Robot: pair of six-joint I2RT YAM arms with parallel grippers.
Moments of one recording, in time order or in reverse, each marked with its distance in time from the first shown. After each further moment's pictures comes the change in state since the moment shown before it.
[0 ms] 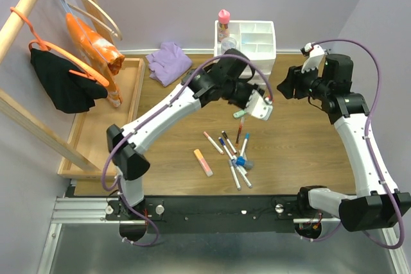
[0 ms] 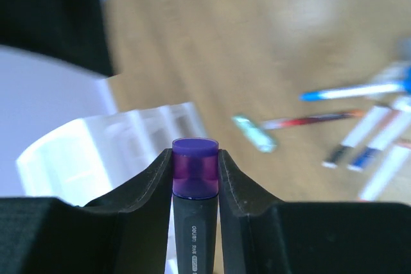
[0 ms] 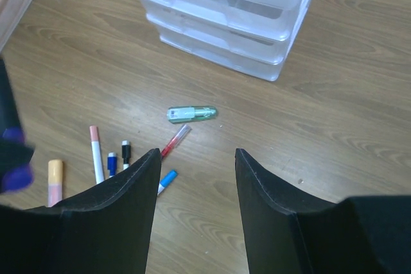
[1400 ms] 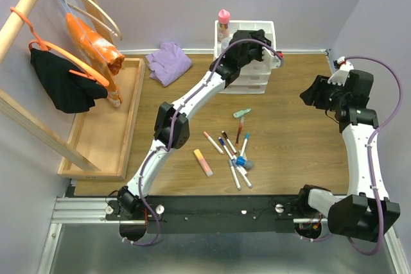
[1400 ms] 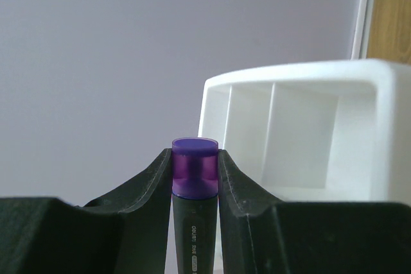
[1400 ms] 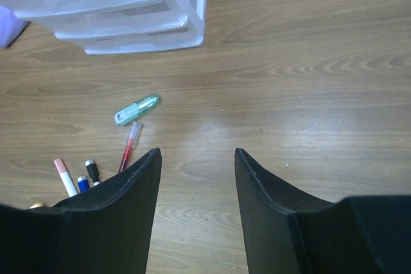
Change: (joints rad) left arm 0.179 0.733 0.578 0.895 -0.328 0.062; right arm -0.298 -0.068 -0.186 0.057 0.001 0.141
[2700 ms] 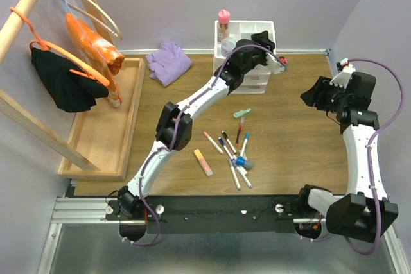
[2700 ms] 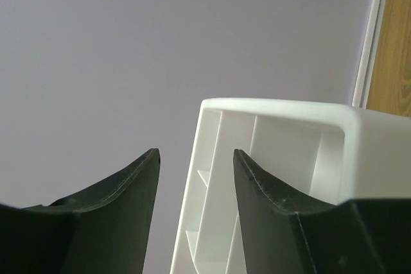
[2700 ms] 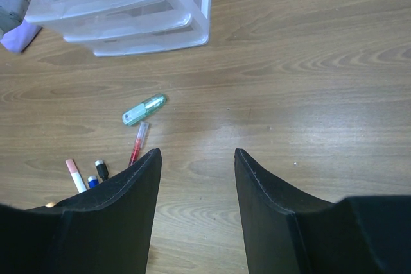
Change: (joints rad) left arm -0.018 0.001 -0.105 0.187 -0.024 -0.020; right arm -0.044 -0.008 -0.031 0.015 -0.055 0.034
